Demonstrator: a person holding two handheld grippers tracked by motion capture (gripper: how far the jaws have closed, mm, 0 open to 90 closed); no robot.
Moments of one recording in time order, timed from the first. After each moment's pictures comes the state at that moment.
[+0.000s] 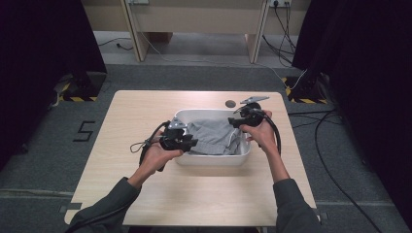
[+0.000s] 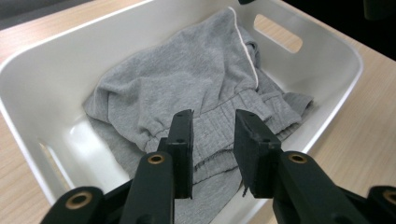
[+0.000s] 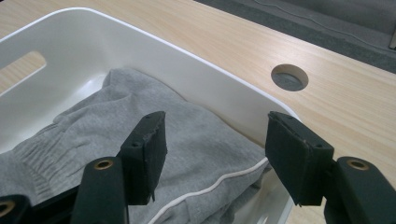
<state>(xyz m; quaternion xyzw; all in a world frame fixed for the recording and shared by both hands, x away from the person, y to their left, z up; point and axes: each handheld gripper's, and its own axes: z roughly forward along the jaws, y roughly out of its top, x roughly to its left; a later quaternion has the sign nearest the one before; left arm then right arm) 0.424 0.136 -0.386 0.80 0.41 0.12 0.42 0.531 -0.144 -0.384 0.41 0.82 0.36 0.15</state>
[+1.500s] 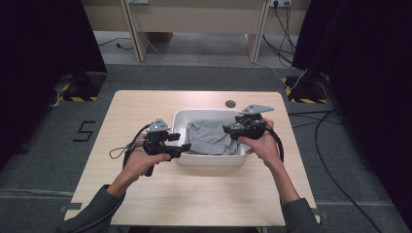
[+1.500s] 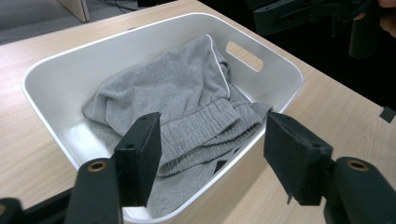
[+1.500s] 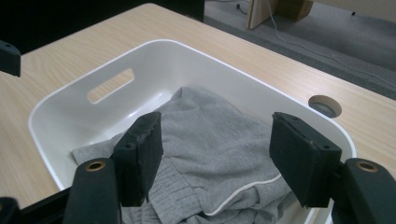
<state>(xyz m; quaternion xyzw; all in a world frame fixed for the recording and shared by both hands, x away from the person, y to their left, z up) 0.397 0.172 -0.364 0.78 0.39 0.09 0.48 0.470 -0.138 -0.356 0.35 0.82 0.43 0.15</state>
